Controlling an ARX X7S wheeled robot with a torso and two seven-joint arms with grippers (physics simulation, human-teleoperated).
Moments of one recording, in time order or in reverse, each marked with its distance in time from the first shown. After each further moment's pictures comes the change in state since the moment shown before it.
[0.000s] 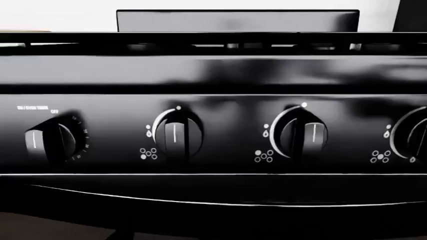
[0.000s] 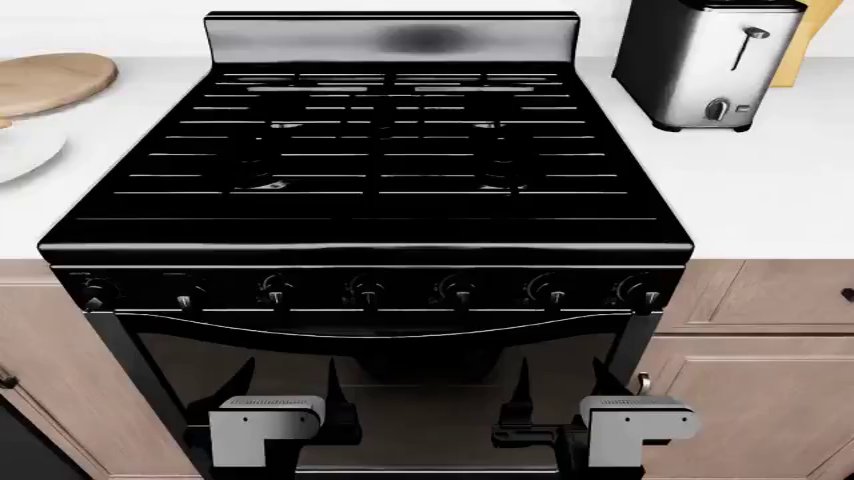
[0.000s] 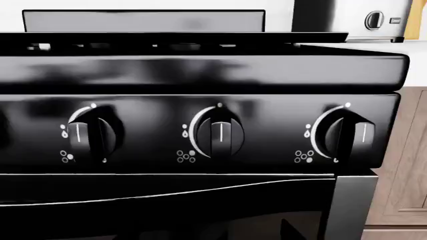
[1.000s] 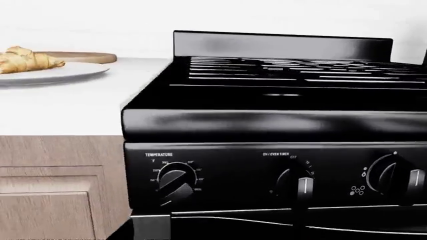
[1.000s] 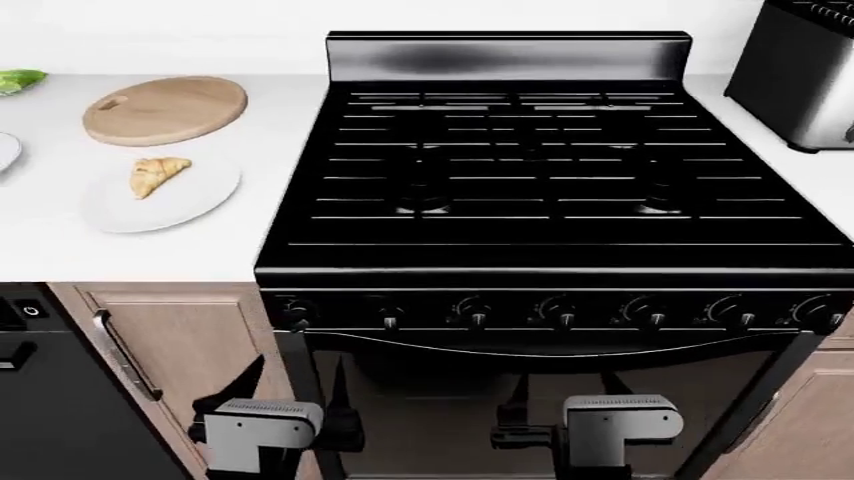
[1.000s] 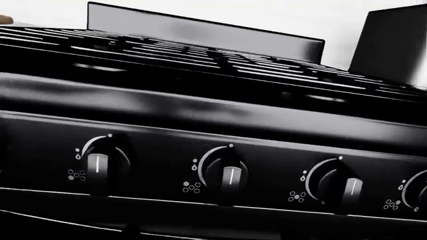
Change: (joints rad) left arm 0.011 -0.104 0.099 0.016 -0.134 0.032 -0.016; right arm 0.009 0.087 -0.140 -0.004 -0.056 0.032 0.197
